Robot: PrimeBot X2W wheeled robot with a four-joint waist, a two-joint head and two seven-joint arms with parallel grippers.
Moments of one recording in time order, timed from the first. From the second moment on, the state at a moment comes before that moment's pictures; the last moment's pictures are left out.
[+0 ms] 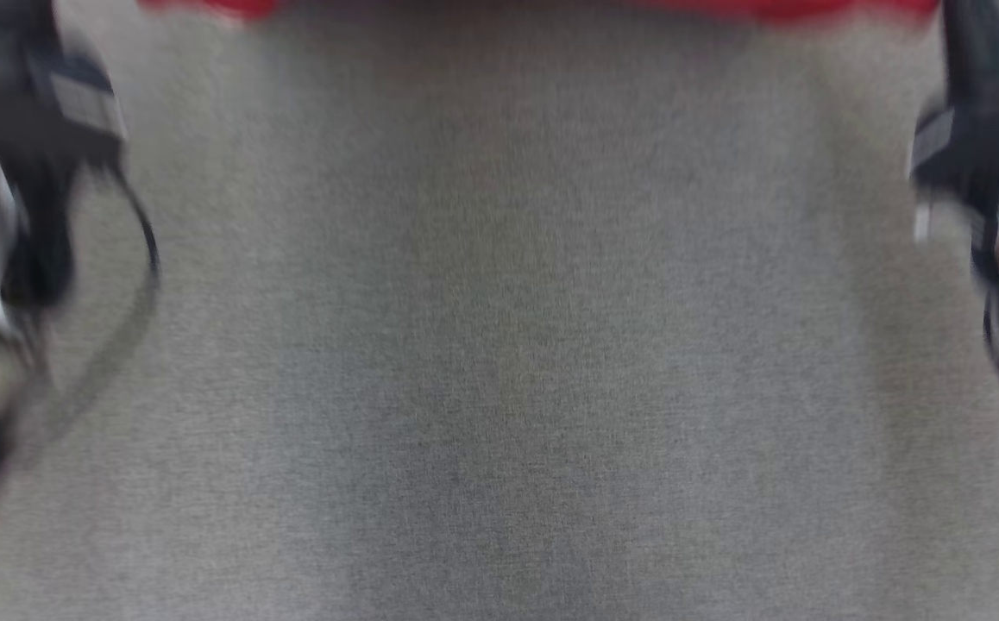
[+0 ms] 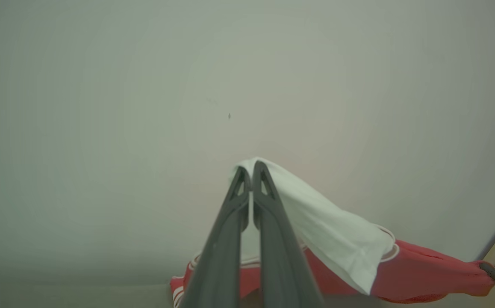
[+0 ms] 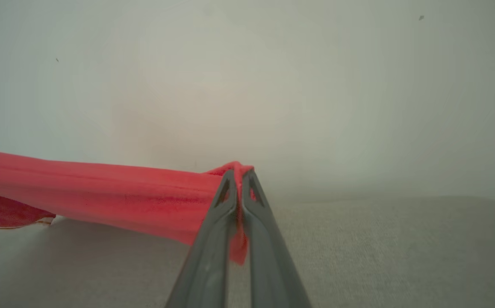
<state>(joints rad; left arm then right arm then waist) -1.09 0.55 -0.52 0.33 -1.05 -0.02 -0.26 -1.00 -0.52 0.33 0.61 0.70 0.13 -0.11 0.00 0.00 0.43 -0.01</state>
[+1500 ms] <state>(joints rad) -0.07 0.35 -0.37 0.00 -0.92 0.07 -0.13 0.17 -0.18 -0.16 -0.03 0.54 0.13 0.28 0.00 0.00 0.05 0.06</state>
